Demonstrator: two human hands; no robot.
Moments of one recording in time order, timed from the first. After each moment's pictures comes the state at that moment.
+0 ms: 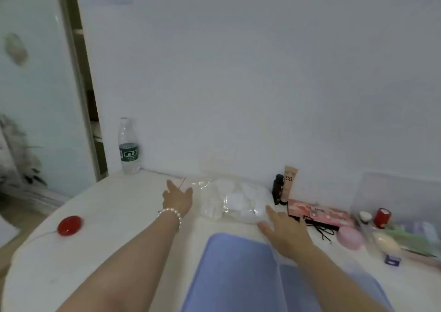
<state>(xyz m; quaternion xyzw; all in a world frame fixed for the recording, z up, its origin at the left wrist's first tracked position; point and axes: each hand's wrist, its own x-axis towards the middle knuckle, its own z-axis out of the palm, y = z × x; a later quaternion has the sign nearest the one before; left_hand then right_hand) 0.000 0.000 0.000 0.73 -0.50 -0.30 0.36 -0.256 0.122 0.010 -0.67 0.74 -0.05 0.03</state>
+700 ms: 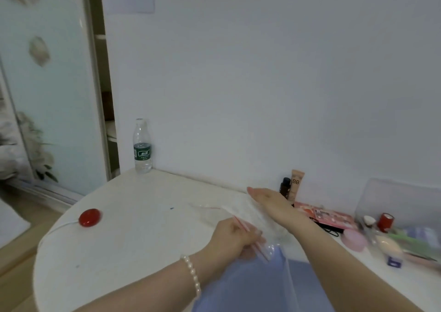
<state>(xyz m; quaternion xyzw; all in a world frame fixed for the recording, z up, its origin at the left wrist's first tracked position) -0.054 0.179 0.046 0.40 -0.52 -0.63 0.42 -0.198 0.127 0.086 -0.63 0.66 -0.29 0.30</state>
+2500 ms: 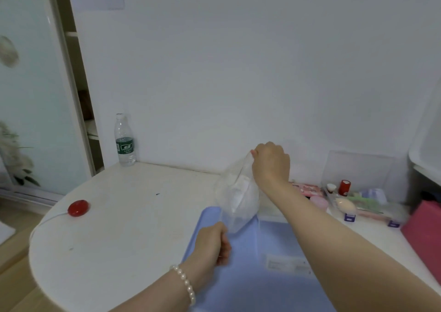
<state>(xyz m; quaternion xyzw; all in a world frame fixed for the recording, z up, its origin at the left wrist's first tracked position) -0.067 0.241 0.018 0.53 -0.41 -0.62 0.42 -0.206 0.178 0.126 -0.61 0.73 -0.28 -0.18</state>
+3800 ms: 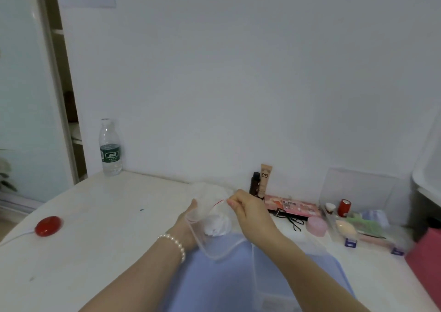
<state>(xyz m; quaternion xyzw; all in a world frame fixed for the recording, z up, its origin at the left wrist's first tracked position) -0.066 0.089 -0.003 0.33 -0.19 -0.82 0.42 -0.209 0.180 0.071 -0.71 0.59 -0.38 0.11</state>
